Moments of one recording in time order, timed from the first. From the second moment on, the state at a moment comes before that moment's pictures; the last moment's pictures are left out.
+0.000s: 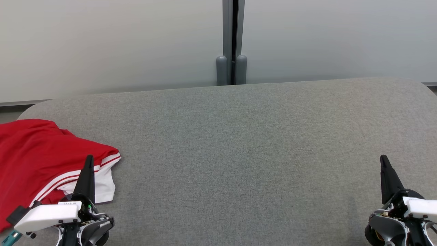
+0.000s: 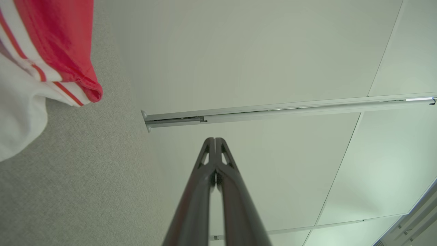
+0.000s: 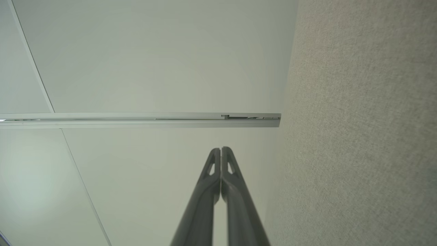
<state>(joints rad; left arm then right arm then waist) -0.10 0.05 0.11 0.24 -1.61 -0.13 0.11 -0.10 -0.05 -0.11 0.24 1.62 0.13 0.11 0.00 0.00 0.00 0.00</state>
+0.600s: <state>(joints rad) -0.10 0.05 0.11 0.24 -1.61 -0.13 0.11 -0.10 -0.05 -0.11 0.24 1.62 0.13 0.11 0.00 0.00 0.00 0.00</state>
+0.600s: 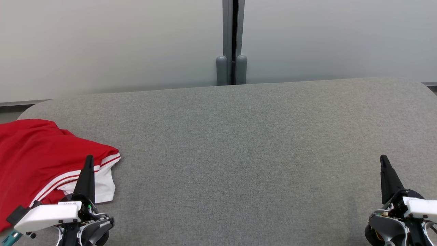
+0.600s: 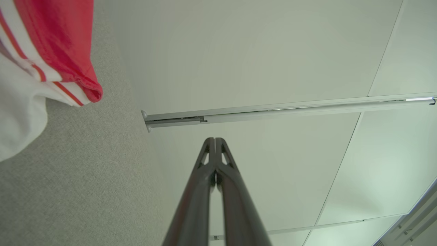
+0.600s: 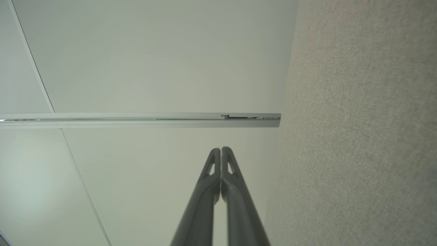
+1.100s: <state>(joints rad) -0.10 0.05 0.11 0.24 -1.61 -0.13 0.11 -0.10 -0.05 -0.11 0.24 1.62 0.13 0.11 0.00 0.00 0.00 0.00</state>
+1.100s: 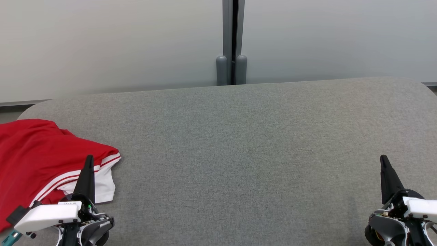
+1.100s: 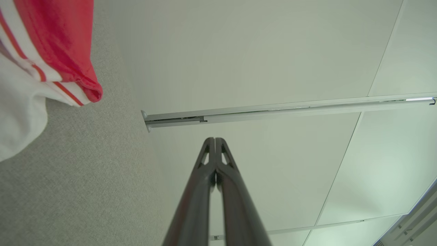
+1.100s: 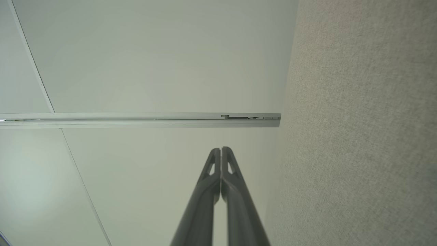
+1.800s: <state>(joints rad) -0.05 0.03 0.09 0.27 -1.59 -0.13 0.04 -0.06 -0.04 -0.09 0.28 1.50 0.13 0.05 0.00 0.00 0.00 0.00</state>
